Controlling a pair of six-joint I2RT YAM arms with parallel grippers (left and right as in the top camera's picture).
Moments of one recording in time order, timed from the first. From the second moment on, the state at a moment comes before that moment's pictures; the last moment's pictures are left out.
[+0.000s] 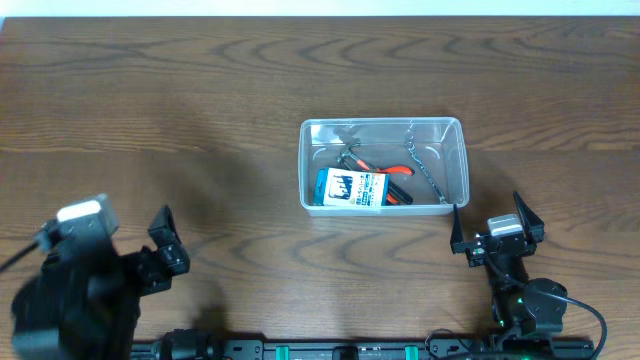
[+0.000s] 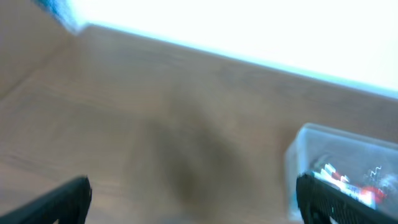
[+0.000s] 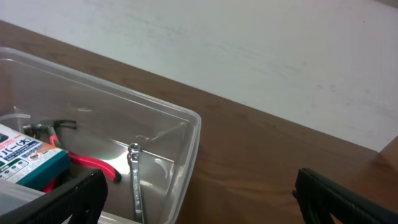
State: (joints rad) left arm 0.08 0.54 1.20 -1.09 -0.03 -0.18; right arm 0.00 0.01 0.01 -0.06 -0.14 -0.28
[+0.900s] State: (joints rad) left arm 0.08 0.27 0.68 -0.54 0.17 -0.25; right arm 0.00 0.01 0.01 -0.06 -0.14 -0.28
